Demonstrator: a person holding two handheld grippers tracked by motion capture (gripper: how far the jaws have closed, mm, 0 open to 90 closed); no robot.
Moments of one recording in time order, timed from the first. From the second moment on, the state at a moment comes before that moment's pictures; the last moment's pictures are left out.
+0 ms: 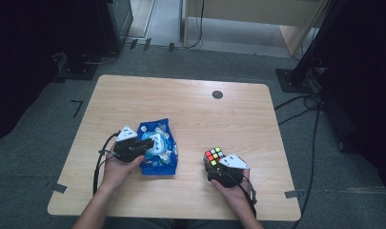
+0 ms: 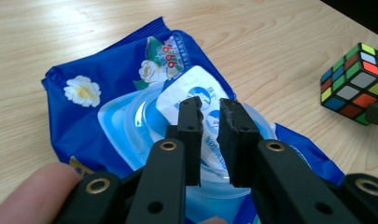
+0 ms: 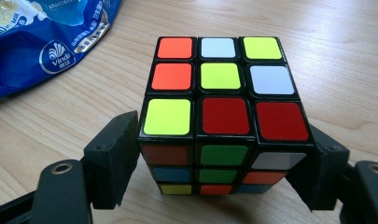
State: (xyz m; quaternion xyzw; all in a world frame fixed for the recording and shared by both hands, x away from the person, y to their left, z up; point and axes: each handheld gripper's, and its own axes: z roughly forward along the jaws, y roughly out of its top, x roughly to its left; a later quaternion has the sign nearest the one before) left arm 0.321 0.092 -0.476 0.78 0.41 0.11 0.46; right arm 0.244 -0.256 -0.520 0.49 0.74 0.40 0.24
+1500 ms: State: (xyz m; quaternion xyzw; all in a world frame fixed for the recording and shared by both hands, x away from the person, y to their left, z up) left arm 0.313 0.082 -0.469 0.78 0.37 0.06 0.50; right arm 0.244 -0.256 -0.520 0.48 0.74 0.40 0.24
